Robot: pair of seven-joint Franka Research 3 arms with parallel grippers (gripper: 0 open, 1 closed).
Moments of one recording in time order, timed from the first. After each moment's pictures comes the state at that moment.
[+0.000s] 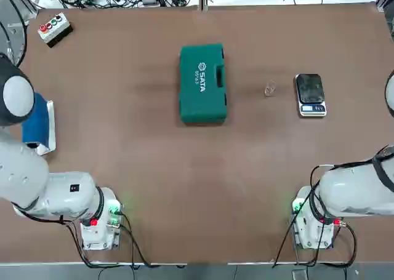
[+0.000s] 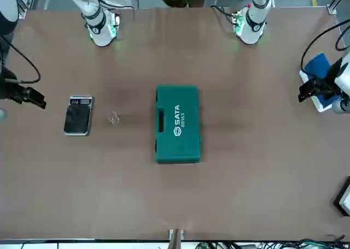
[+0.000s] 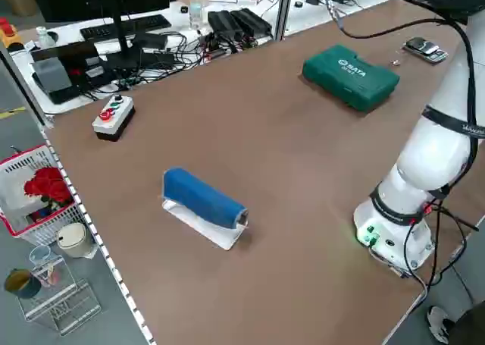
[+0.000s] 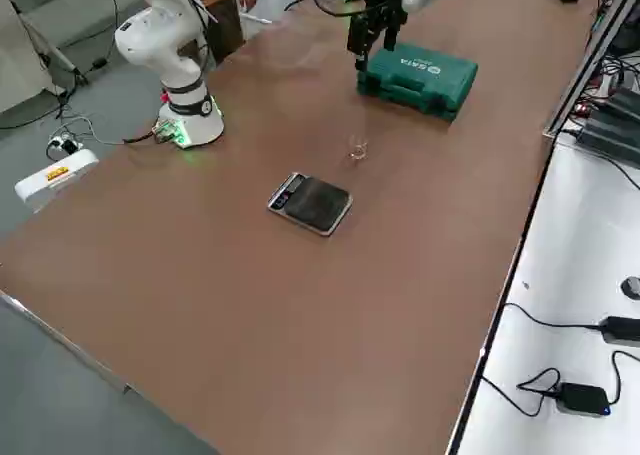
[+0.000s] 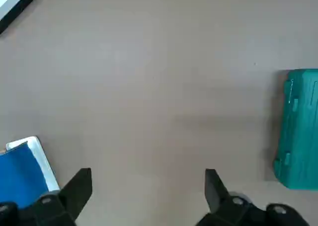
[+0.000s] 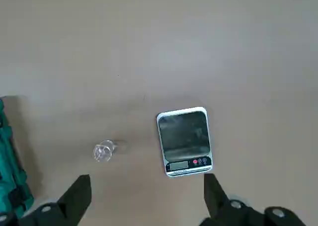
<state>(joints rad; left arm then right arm) 0.06 0.13 -0.13 -1.42 0.02 1.54 -0.08 -0.08 0.13 0.07 -1.47 -0.04 1.57 0.16</state>
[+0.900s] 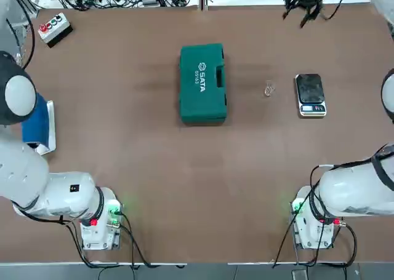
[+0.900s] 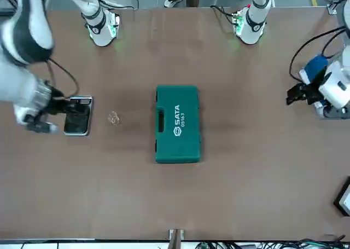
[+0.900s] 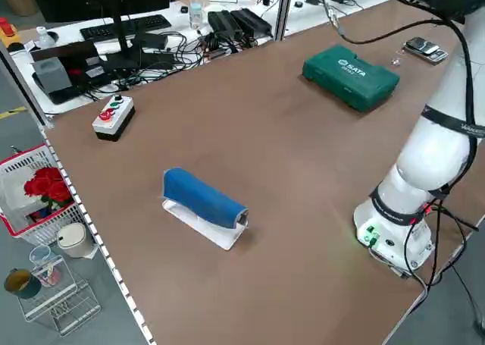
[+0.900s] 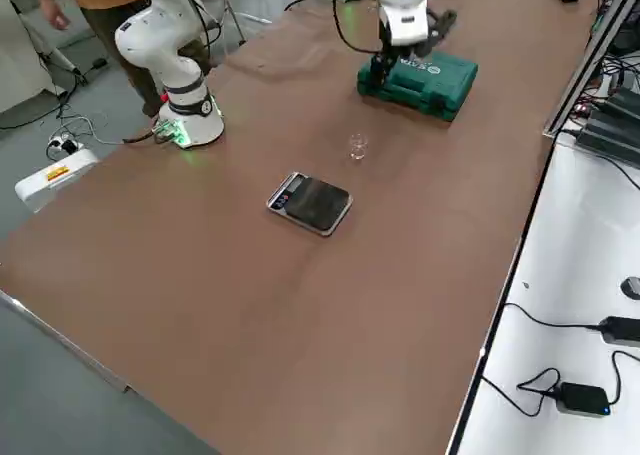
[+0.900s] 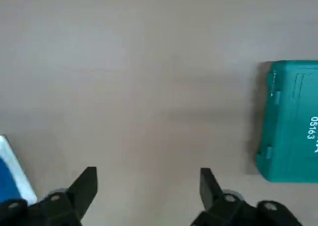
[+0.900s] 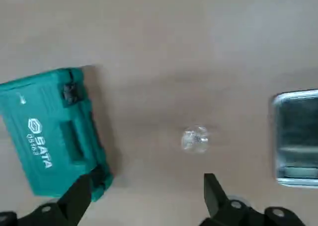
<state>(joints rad) 0.05 0.15 -0.16 -1.49 -0.05 1.58 -0.14 -0.07 0.15 0.19 -1.82 0.35 1.90 0.15</state>
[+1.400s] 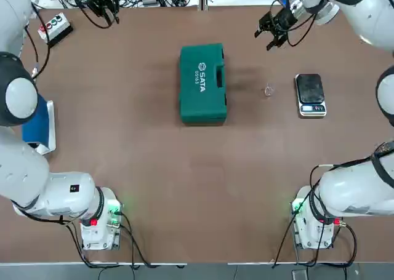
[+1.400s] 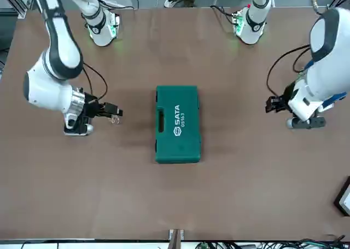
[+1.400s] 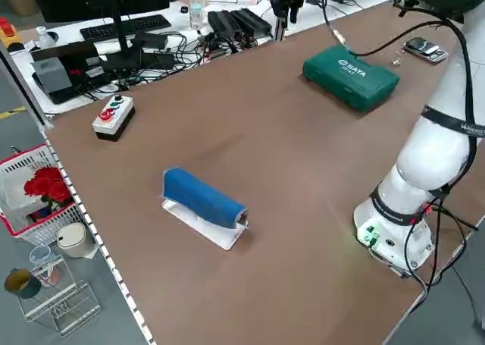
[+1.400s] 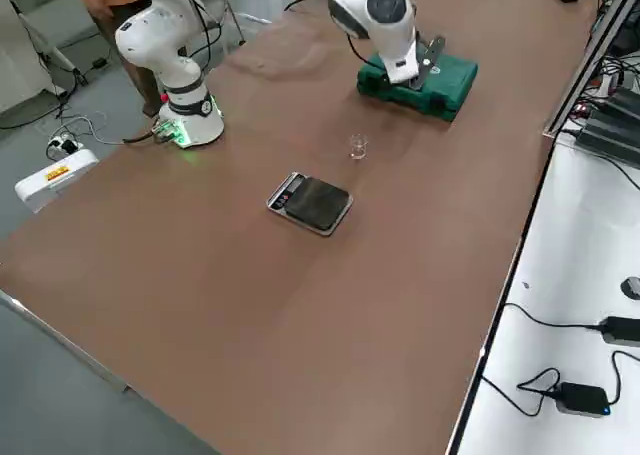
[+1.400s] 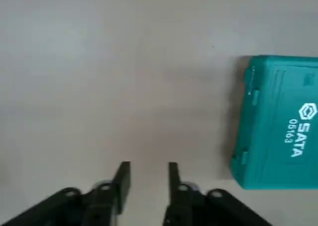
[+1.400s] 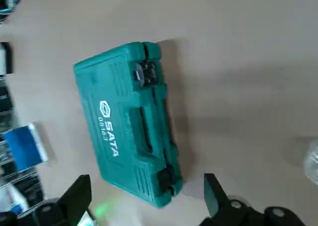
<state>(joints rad) 0.05 0.16 -0.22 -1.70 -0.19 1.78 -0.18 -0.07 0.22 0.27 -2.02 0.87 2.12 -0.22</state>
